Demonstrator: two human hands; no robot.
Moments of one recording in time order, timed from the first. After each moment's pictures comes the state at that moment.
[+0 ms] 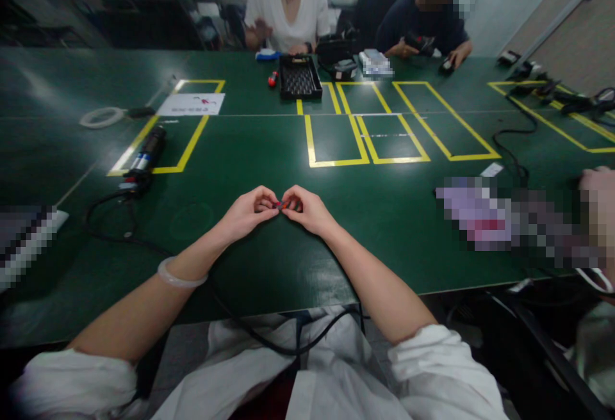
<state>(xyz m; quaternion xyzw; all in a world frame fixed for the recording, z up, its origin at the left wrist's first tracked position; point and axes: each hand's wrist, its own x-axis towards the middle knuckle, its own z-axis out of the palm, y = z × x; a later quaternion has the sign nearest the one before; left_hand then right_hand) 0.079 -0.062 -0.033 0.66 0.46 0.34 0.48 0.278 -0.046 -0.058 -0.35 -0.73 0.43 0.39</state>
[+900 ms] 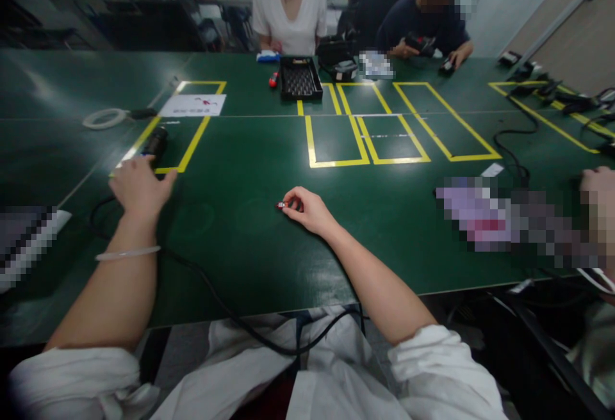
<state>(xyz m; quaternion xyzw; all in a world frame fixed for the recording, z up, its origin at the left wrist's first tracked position) -0.087 -0.022 -0.010 0.55 0.82 0.16 -0.09 0.281 -0.045 -0.060 -0.38 -0.74 0.41 0.37</state>
